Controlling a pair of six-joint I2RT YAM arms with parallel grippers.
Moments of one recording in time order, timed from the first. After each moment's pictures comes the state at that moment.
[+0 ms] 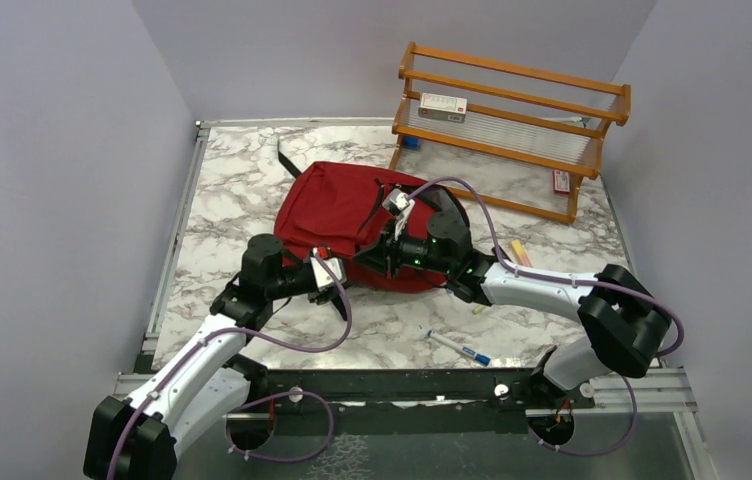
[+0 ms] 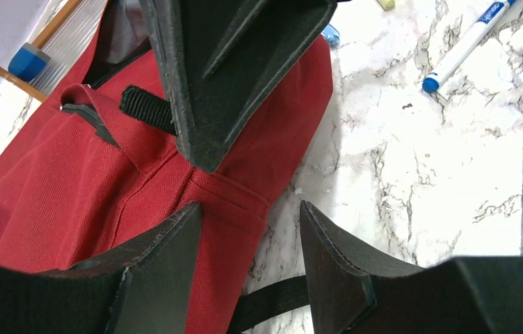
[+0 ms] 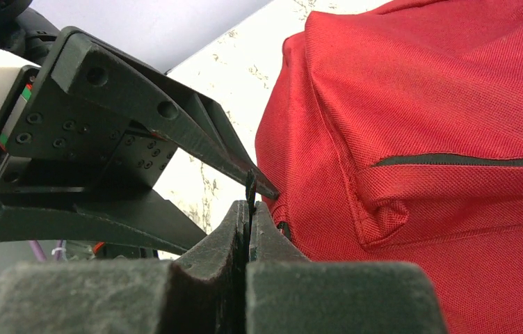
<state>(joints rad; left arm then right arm) -0.41 0.81 0.42 0.01 0.76 0.58 0.87 1.49 0.78 0.57 -0.38 0.32</state>
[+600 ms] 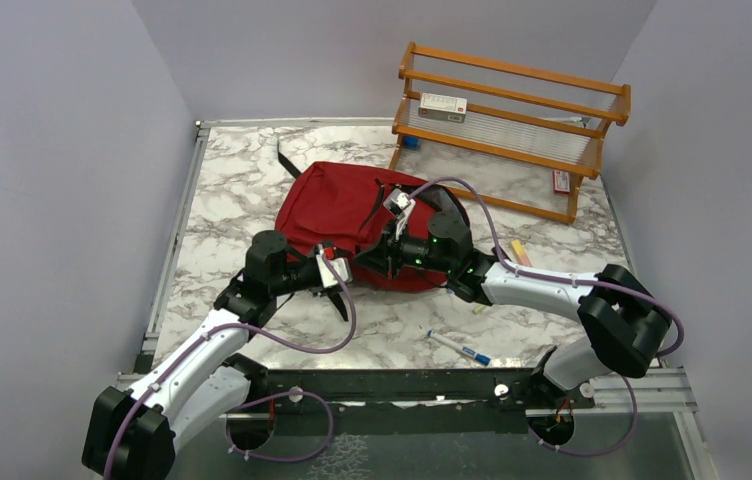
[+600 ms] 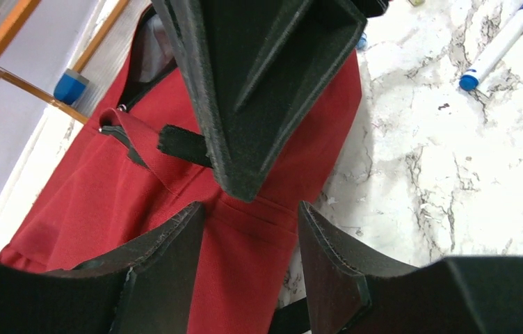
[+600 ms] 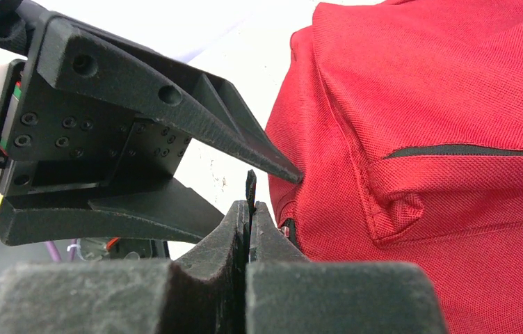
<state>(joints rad) -0.45 0.86 0.45 0.06 0.70 0.67 0.86 1.49 0.78 0.57 -0.41 0.35</state>
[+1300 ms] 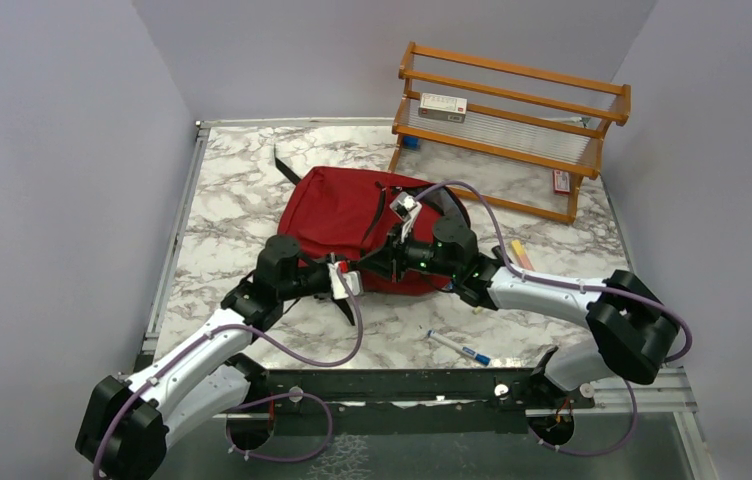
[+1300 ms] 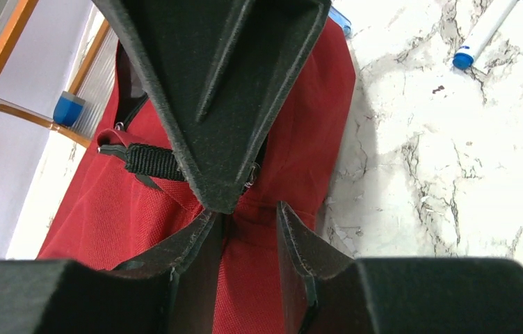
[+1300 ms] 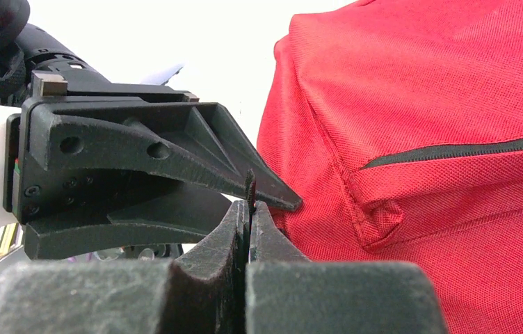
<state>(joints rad) -0.55 0.88 0.45 0.05 0.62 0.76 0.86 1.45 0.74 0.55 -0.39 0.42</state>
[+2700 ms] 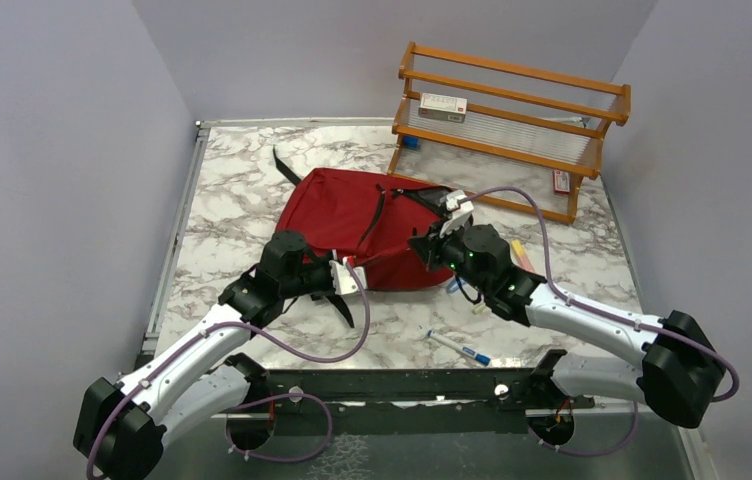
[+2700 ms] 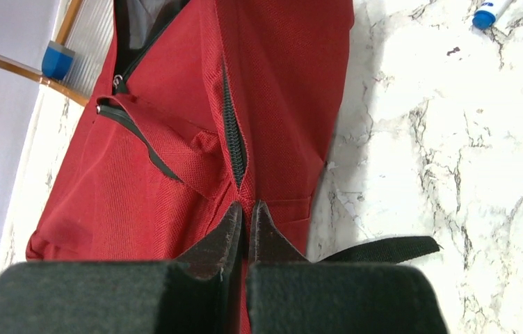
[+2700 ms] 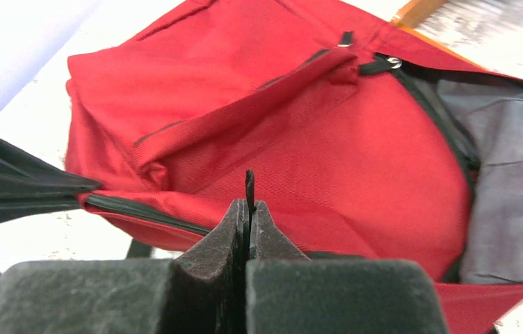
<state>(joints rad) -0.58 0.88 0.55 -0.17 0.47 0.79 0.82 1.16 0.63 0.31 0.14 0.27</state>
